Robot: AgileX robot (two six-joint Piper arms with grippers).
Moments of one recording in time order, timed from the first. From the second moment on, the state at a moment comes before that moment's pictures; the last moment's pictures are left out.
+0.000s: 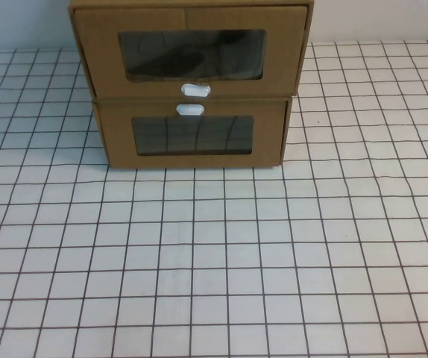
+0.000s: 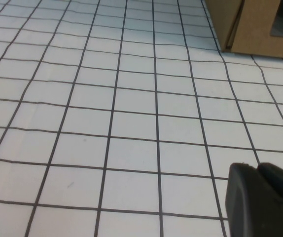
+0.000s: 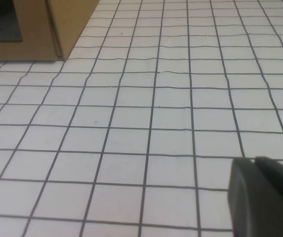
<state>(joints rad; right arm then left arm) 0.12 -0.01 0.02 0.09 0.35 0.02 -0.11 -0.01 0.02 0.10 0.40 -0.22</state>
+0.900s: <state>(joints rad) 0.12 -0.01 0.02 0.10 0.35 0.01 -0.11 -0.01 0.02 0.10 0.40 -0.22</state>
